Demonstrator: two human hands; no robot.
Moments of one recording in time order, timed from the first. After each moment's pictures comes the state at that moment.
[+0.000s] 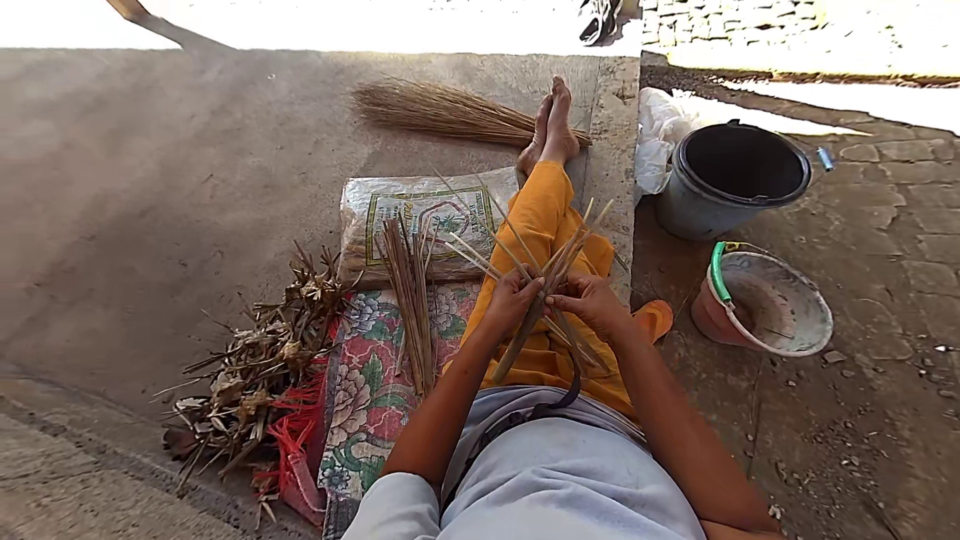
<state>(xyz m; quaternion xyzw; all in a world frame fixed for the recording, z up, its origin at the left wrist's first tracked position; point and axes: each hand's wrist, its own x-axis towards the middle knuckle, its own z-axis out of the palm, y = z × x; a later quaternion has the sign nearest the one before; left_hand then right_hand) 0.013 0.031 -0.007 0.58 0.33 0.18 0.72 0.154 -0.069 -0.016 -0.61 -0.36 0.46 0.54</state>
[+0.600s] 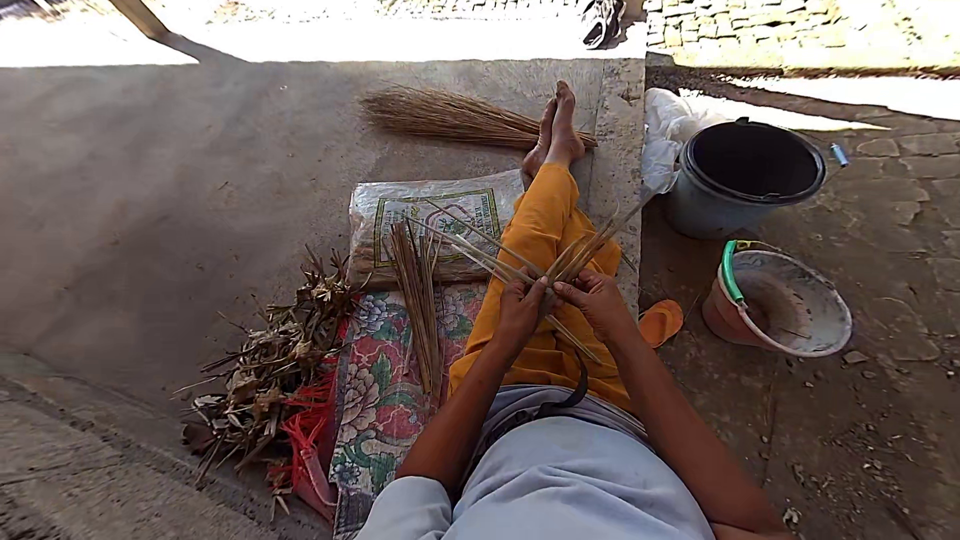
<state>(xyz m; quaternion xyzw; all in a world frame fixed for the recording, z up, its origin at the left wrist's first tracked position) 0.013 0.010 -0.017 0.53 0.34 0.27 0.73 0.138 -0.067 -0.019 -0.62 -0.29 0.40 0.61</state>
